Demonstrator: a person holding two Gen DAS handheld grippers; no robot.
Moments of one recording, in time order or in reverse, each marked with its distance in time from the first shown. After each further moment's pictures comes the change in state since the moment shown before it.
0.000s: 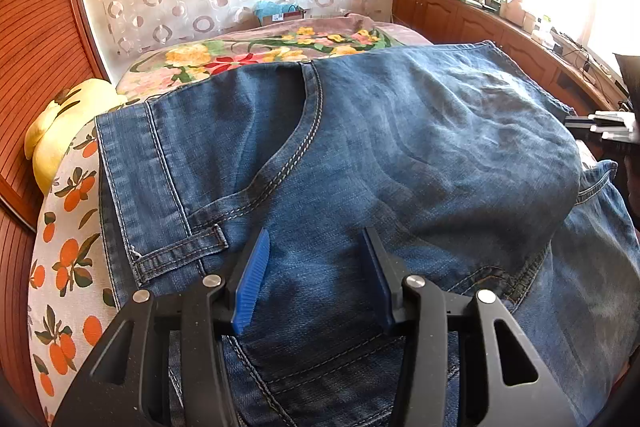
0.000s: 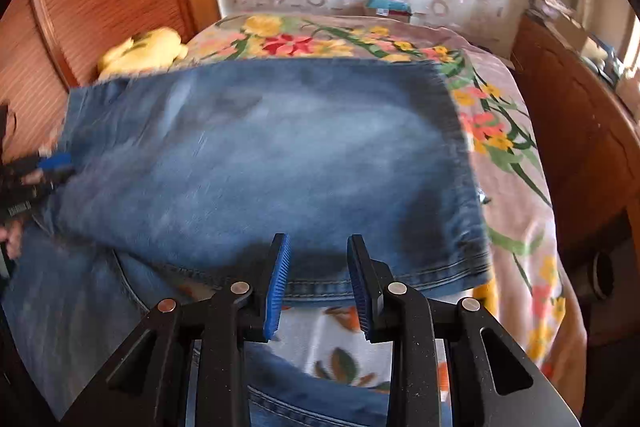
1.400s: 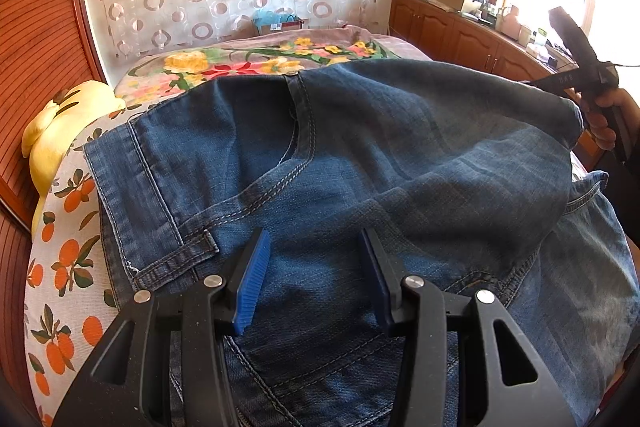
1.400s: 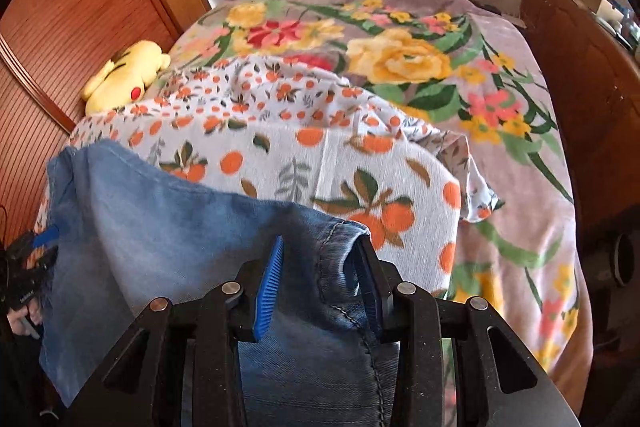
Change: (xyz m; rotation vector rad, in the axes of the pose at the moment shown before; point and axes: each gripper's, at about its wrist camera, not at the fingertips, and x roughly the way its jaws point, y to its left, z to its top) left arm -0.009 0.005 -0.001 -0.022 -0.044 -0.025; right arm 0.051 -0.061 0.097 0.117 0.121 0.093
